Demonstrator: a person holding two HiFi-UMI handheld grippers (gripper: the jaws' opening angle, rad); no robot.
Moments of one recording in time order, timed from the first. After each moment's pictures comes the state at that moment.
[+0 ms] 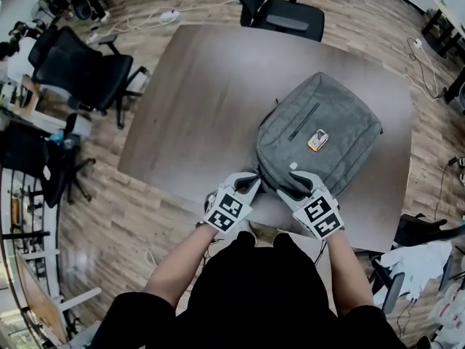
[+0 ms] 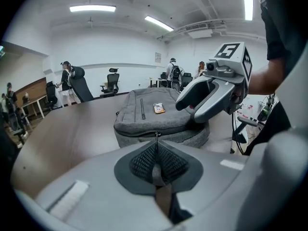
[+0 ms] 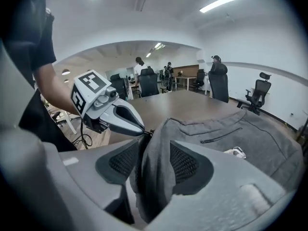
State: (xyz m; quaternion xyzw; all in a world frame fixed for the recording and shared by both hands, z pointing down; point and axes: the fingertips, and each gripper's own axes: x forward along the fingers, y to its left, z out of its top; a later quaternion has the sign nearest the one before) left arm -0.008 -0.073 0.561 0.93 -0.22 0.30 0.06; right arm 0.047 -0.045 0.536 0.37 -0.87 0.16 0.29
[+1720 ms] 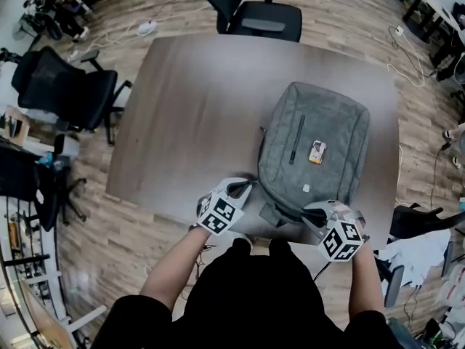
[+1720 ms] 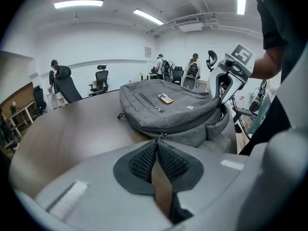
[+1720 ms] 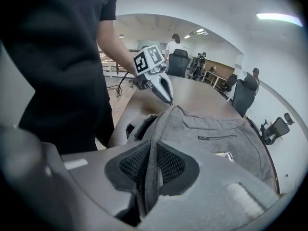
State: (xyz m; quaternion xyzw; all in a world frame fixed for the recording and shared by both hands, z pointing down) left arm 0.009 -0.087 0.588 0.93 -0.16 0.34 0.04; right arm 0.118 0.044 0.559 0.22 -0.86 0.02 0.46
